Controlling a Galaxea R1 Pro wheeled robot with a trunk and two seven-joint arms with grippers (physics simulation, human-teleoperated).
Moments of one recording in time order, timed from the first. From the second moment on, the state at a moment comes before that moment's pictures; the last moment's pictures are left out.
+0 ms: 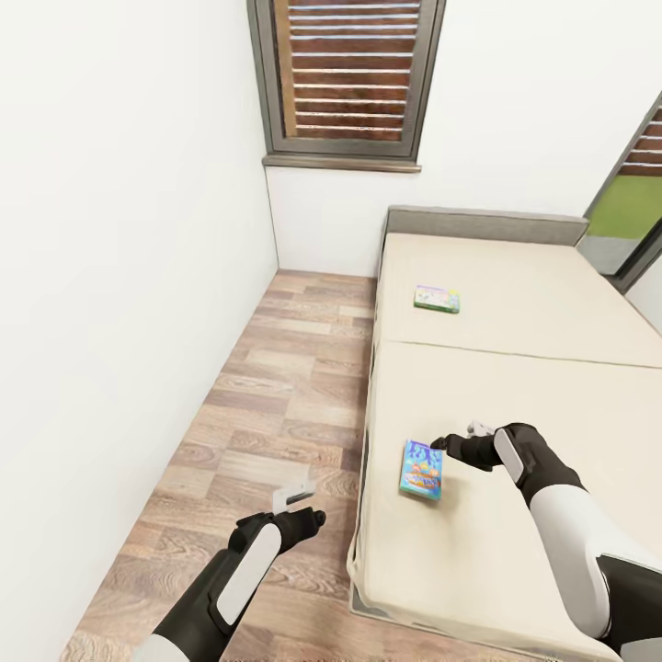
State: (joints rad) left arm -0.46 -0.11 -0.38 -1.03 0.78 0.56 0.46; right arm -0.93 -0.14 -0.26 -0.52 -0.09 0.80 0.22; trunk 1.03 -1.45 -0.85
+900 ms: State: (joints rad) left arm -0.46 -0.11 -0.38 -1.03 0.78 0.56 0.46; right arm -0.93 -0.14 -0.26 -0.52 -0.09 0.80 0.22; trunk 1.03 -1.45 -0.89
